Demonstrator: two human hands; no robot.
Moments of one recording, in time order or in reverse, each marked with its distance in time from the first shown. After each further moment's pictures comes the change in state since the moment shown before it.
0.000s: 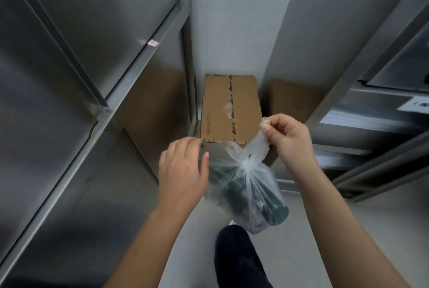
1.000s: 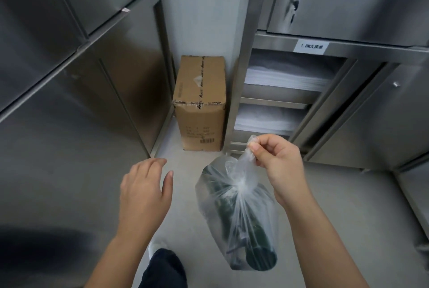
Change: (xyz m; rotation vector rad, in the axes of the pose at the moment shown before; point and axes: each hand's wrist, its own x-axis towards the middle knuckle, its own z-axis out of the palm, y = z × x) left_hand -0.315 0.146 -0.053 0.103 -0.086 -0.168; right_hand -0.328 0.009 -0.181 0.138 0.020 0.037
